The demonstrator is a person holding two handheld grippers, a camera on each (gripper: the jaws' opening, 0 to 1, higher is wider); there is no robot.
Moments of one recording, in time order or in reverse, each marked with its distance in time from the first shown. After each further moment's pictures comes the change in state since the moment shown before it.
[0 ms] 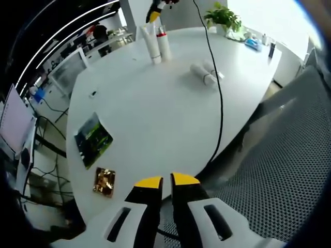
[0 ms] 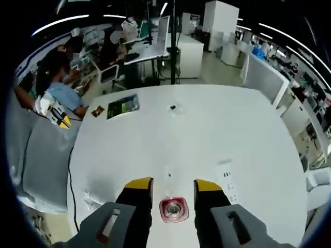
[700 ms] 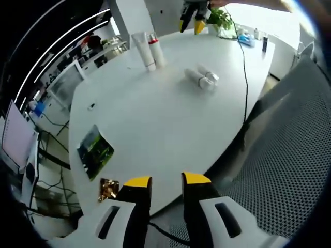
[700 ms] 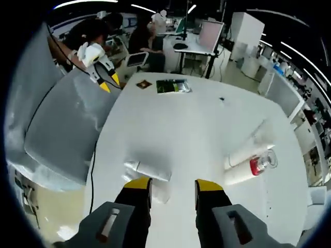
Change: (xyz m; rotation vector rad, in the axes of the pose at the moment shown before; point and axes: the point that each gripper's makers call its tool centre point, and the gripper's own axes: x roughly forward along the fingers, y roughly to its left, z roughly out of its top) left arm -0.001 -0.003 0.012 0.080 -0.048 0.015; right arm 0.002 0.162 -0.118 -0.219 0.083 0.157
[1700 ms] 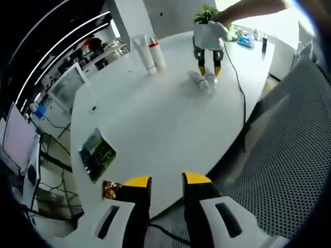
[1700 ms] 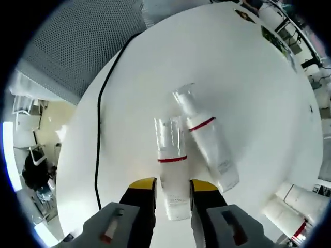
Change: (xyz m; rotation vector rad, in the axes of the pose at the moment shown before) left arm -0.002 0.003 0.004 0.021 -0.020 0.016; right arm 0.094 0.043 -0.108 -0.571 0.596 0.225
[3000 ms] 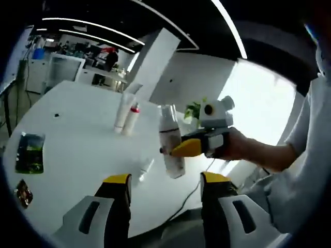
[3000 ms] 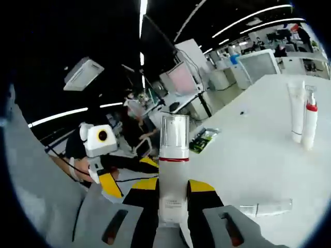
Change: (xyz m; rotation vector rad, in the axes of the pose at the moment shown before) left arm -0.038 -0.073 0.151 -0.636 -0.570 -0.457; right arm -0.200 -0.016 0.175 1.154 -1.415 -0.037
